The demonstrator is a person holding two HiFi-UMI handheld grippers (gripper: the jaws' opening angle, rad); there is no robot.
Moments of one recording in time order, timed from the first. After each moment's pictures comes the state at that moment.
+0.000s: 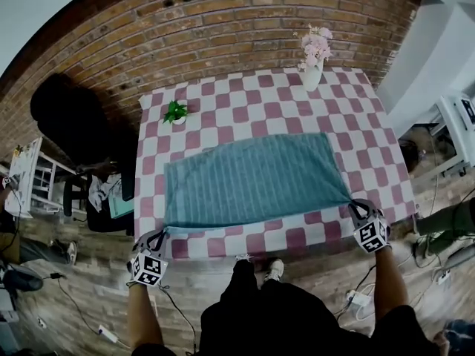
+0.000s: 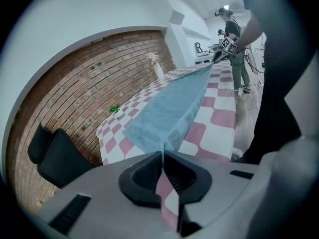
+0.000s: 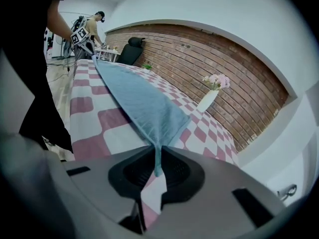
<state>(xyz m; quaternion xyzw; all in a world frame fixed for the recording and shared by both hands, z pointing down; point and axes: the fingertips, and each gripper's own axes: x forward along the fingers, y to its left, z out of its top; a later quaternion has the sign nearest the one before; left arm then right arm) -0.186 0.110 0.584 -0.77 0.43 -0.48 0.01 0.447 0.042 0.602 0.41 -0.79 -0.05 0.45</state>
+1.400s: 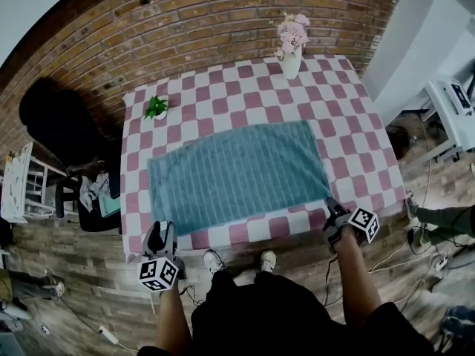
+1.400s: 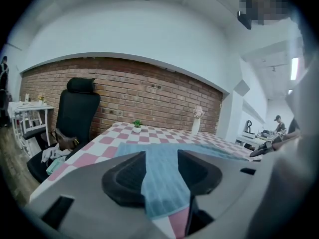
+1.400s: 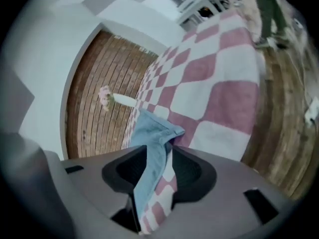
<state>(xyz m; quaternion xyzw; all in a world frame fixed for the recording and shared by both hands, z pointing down) -0.097 0.103 0.507 -0.75 0.64 -0.06 -0.18 0.445 0.075 0.624 0.56 -0.52 0.62 -0.17</state>
